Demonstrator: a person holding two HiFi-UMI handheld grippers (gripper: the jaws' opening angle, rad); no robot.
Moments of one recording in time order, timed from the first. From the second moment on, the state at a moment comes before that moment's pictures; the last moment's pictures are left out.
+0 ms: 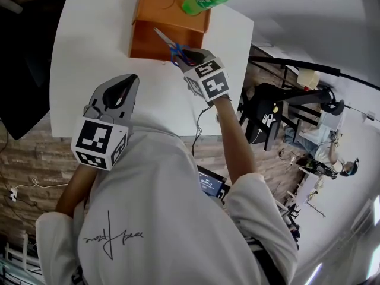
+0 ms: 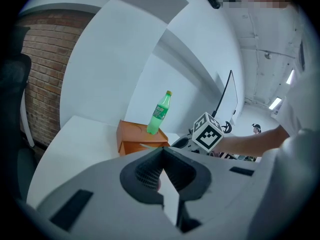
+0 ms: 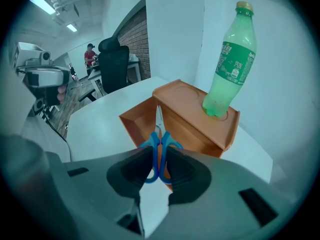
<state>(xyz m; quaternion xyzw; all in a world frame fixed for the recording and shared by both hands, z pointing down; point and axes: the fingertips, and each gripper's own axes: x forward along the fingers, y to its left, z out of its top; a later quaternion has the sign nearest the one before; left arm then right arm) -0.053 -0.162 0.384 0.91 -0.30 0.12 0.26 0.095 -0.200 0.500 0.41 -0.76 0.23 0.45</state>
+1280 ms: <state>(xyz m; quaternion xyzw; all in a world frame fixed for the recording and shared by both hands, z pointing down) -0.042 -0.150 0.372 0.92 -0.29 0.12 0.25 0.100 -0.161 0.462 0.45 -0.78 0.24 0.36</state>
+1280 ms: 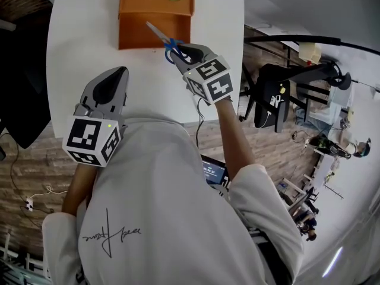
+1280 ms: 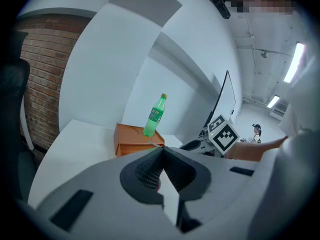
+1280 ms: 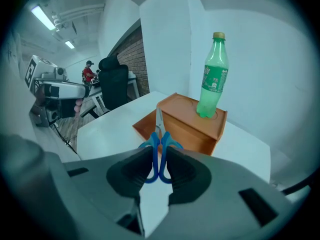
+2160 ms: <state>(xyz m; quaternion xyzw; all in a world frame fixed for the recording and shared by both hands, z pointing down) -0.044 -0.147 0.373 0.91 -0.30 0.12 0.25 0.105 -0.122 0.425 0.50 -0.78 0.26 0.27</state>
